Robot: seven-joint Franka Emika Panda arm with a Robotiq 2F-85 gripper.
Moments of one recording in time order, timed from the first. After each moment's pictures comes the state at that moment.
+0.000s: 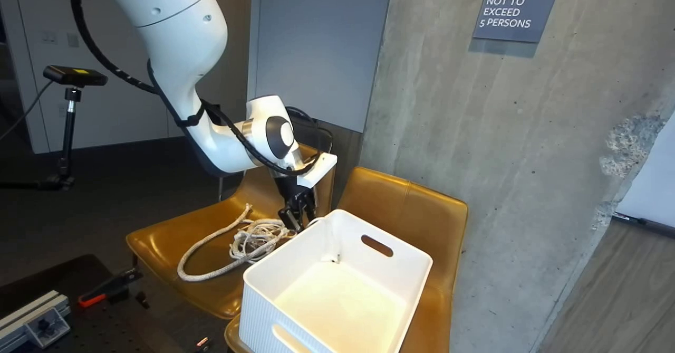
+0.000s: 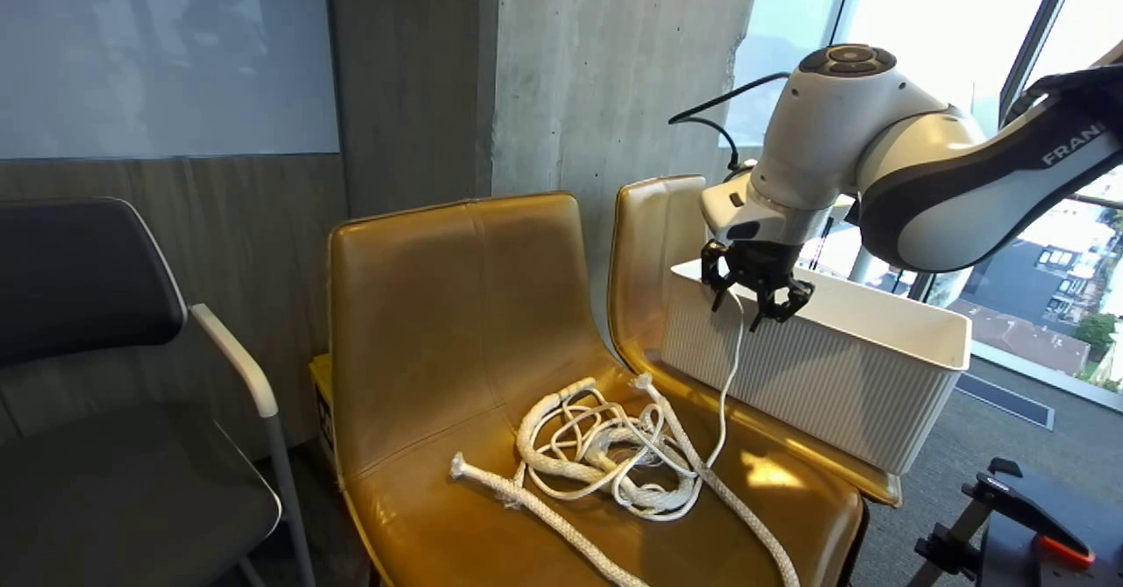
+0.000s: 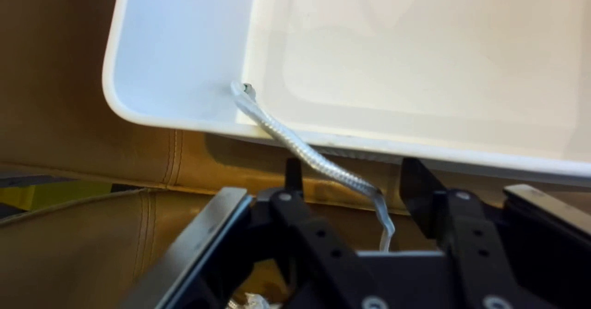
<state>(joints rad) -0.04 0.52 -0.04 -1.96 -0.73 2.65 -1.21</state>
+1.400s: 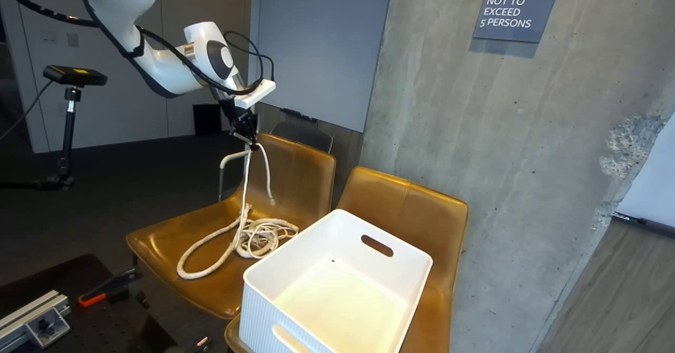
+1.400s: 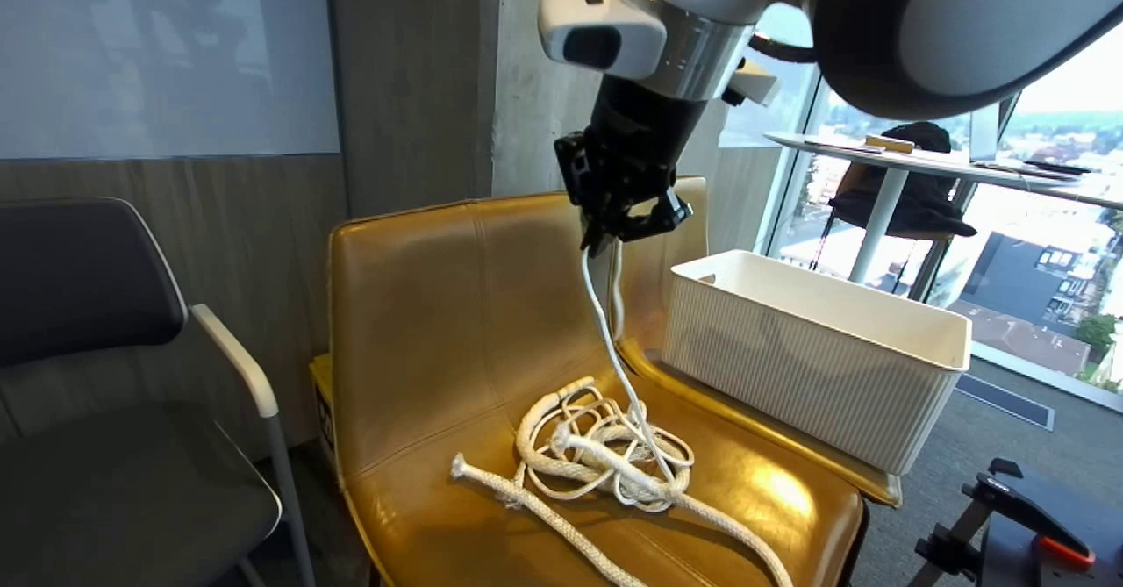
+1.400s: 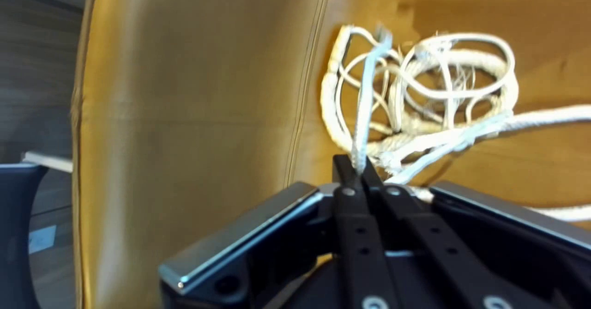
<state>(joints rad) 0.19 0.42 0.14 -1.77 -0.61 2.45 -1.04</state>
